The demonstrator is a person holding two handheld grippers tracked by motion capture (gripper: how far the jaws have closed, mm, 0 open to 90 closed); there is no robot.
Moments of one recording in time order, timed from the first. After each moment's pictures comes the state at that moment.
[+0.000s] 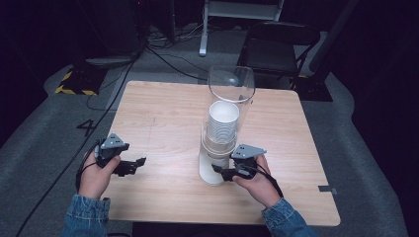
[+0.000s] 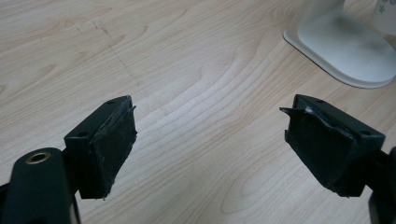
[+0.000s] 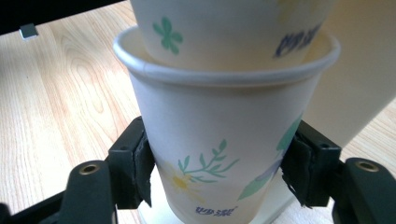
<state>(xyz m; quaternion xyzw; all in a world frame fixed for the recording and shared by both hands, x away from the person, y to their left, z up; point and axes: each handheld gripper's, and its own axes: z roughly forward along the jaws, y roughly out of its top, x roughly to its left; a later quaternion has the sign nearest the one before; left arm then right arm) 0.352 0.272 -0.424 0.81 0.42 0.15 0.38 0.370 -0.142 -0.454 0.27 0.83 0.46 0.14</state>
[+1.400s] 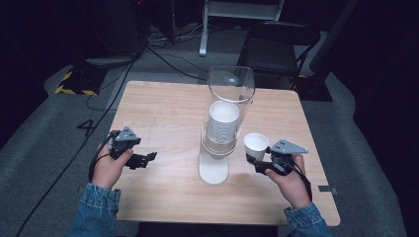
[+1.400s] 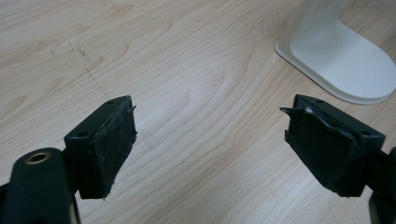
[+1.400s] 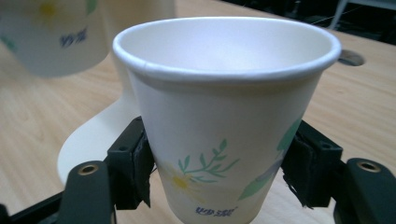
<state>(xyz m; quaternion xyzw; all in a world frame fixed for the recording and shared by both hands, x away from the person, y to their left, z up) 0.375 0.249 -0.424 0.83 0.40 0.14 0.37 0.369 -0.233 -0.426 0.38 0.77 0.46 0.21</state>
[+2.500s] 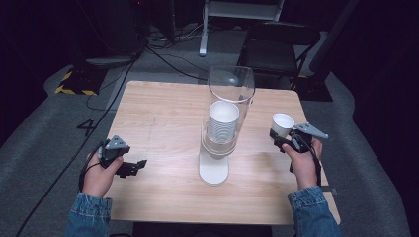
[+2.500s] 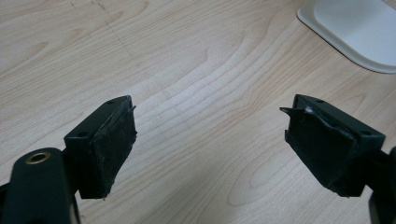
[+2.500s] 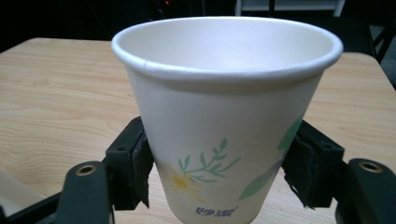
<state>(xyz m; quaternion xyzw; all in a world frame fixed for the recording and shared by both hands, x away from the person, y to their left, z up) 0.357 0.270 -0.439 0.82 0.43 0.14 0.35 0.431 -0.293 -0.435 0.52 0.67 0.45 0.28</state>
